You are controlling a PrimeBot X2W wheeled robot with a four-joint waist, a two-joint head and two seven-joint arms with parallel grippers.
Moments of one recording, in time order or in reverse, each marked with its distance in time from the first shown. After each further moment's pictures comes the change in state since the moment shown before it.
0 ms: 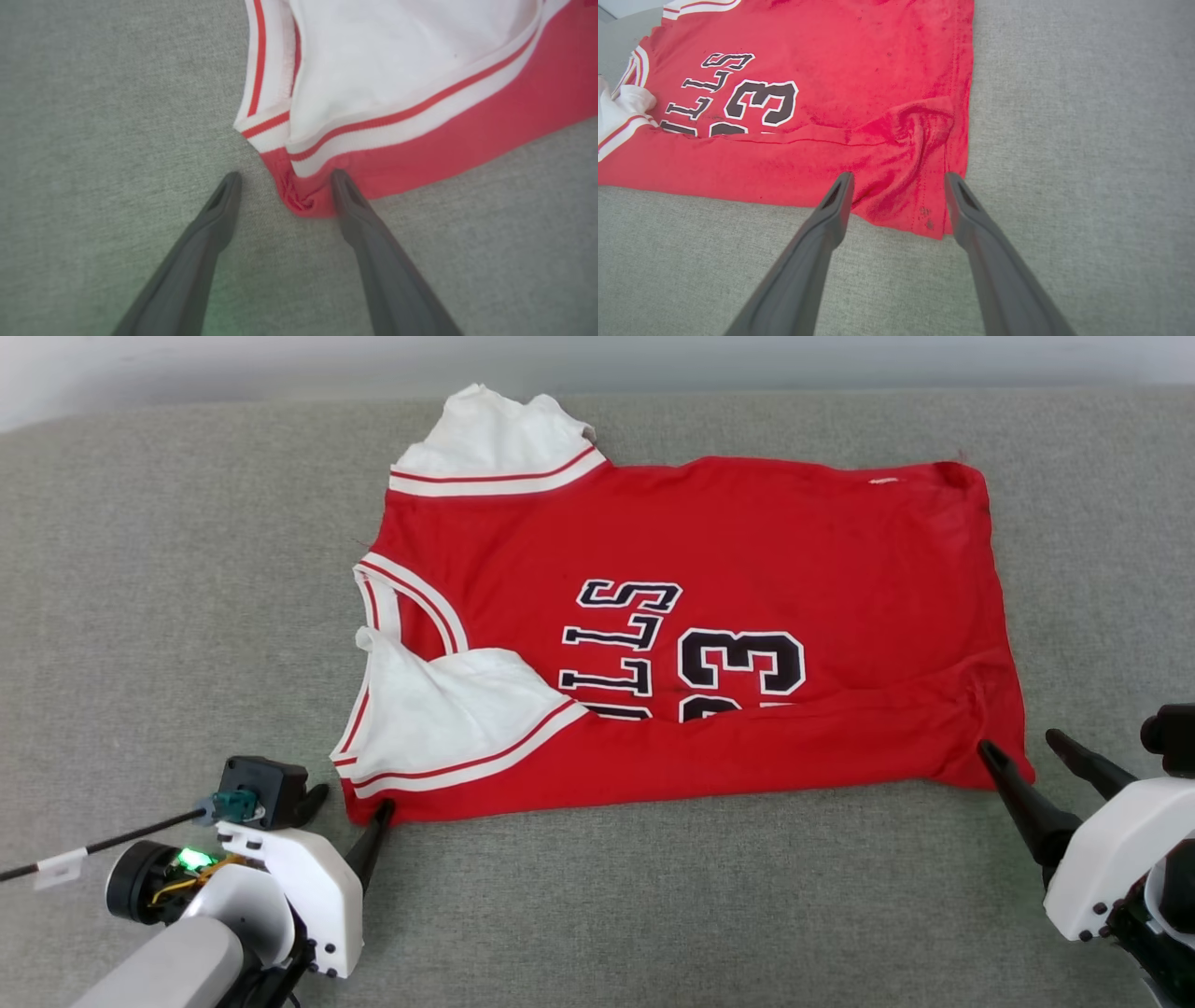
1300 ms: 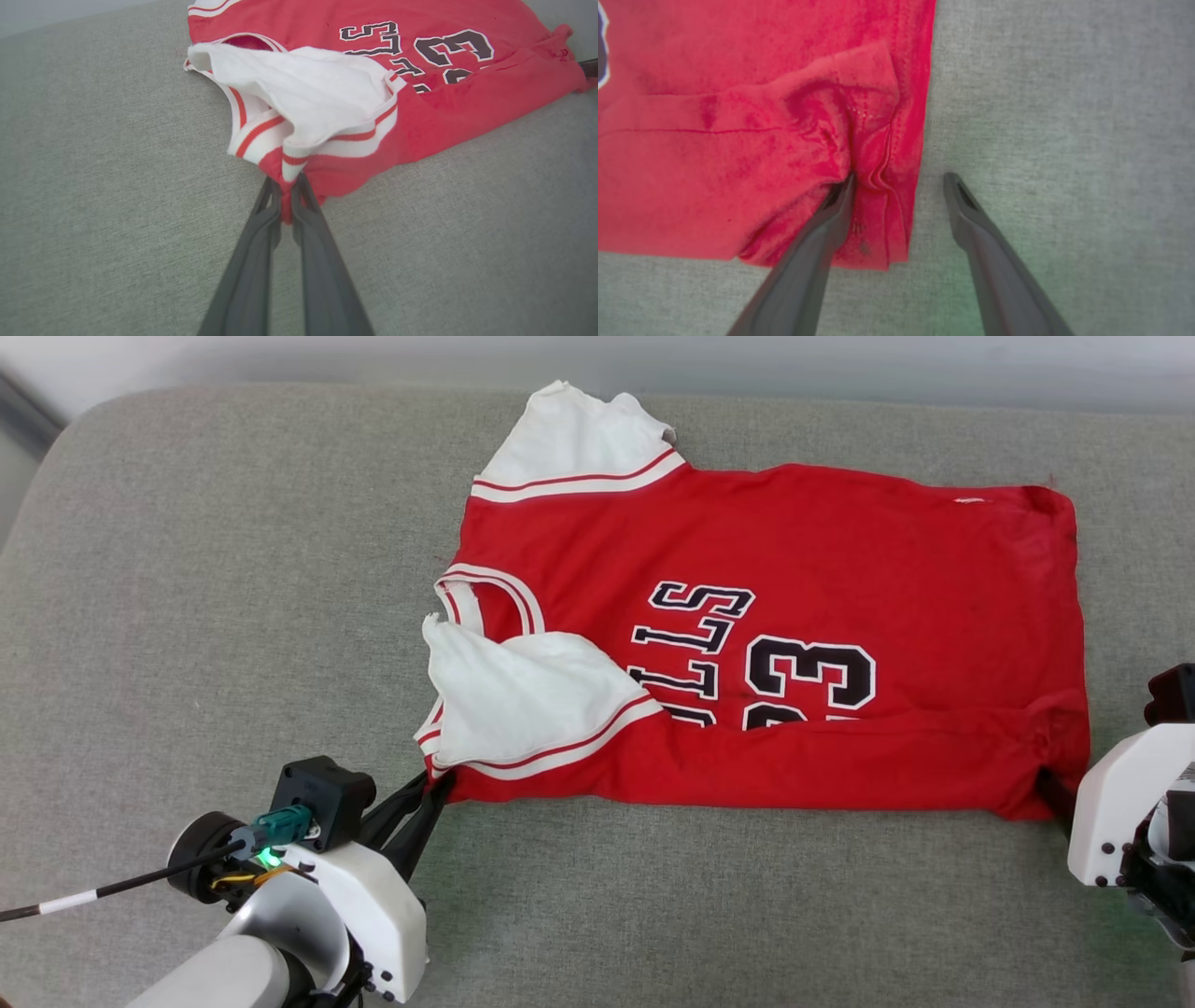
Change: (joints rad) left arm 0.001 0.030 -0.031 -0.283 0.058 0.000 -0.026; right arm -0.176 0.038 -0.079 0.353 -0.174 -0.002 0.211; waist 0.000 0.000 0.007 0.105
